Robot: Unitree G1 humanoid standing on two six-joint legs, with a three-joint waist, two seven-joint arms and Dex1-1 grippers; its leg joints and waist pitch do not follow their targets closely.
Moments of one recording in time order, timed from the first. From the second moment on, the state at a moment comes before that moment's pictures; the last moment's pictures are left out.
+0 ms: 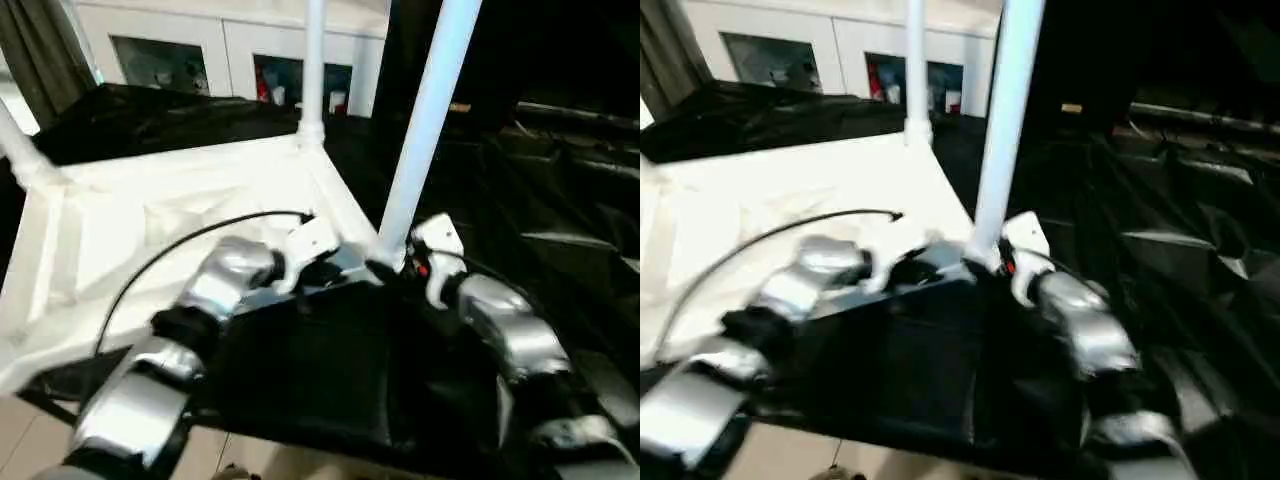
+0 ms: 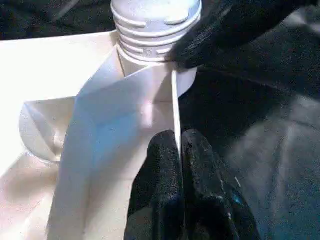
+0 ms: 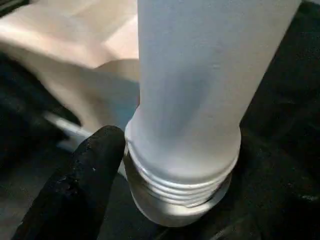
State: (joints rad) left arm -0.72 0.24 -0.29 0.78 0.10 0.05 -1.06; right arm -0.42 -0.28 0.11 0.44 0.11 0.19 0.73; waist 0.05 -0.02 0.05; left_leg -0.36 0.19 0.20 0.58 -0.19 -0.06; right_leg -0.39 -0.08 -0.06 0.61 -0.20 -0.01
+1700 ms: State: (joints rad) left arm -0.80 0.08 -0.26 0.89 0.11 0.17 -0.81; right arm -0.48 -0.09 -0.02 0.50 0.11 0.25 0.31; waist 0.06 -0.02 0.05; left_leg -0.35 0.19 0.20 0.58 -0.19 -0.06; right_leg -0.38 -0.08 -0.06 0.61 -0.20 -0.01
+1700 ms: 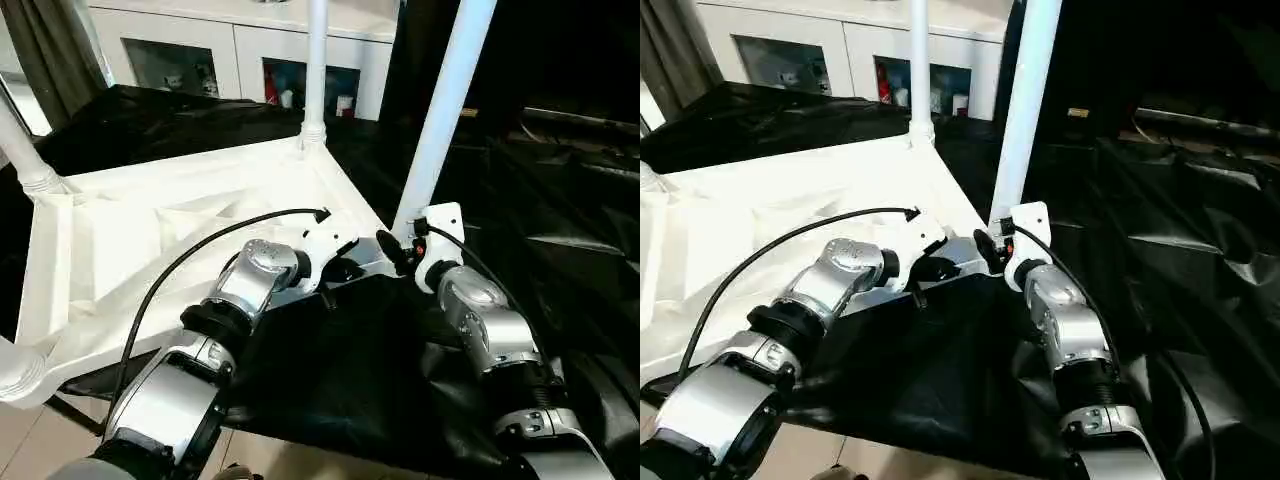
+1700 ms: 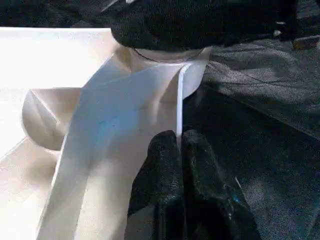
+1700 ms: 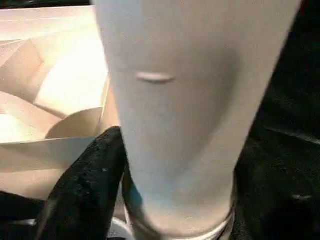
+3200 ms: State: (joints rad) left arm -0.74 0.16 -0.28 0.79 0.09 0.16 -0.92; right arm -0.46 -0.15 0.01 0.55 0.16 0.20 0.49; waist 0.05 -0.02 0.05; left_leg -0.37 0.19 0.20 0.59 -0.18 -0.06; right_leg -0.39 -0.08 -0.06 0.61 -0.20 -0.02
